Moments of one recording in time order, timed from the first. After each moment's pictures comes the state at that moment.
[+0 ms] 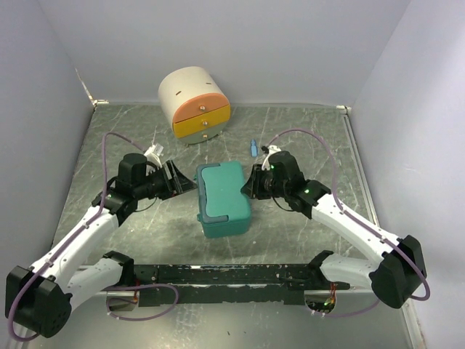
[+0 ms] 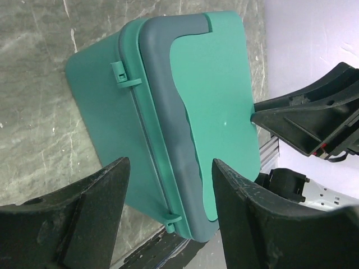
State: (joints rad) left arm -0.39 0.96 0.67 -0.24 0.41 -0.75; right arm 0.66 1.13 0.84 -0.35 -0.11 0.56
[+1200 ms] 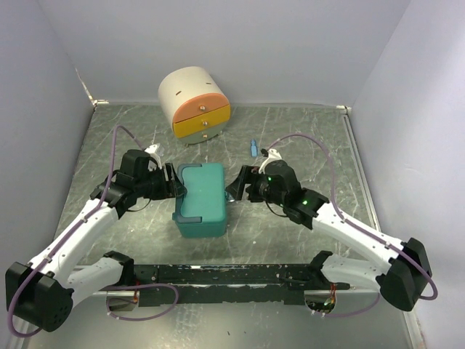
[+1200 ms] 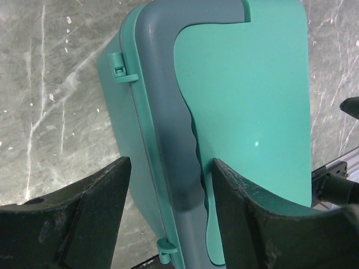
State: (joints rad) left arm -0.39 1.01 0.78 -0.50 0.22 -0.51; right arm 0.78 1.07 0.77 -0.18 0.02 0.70
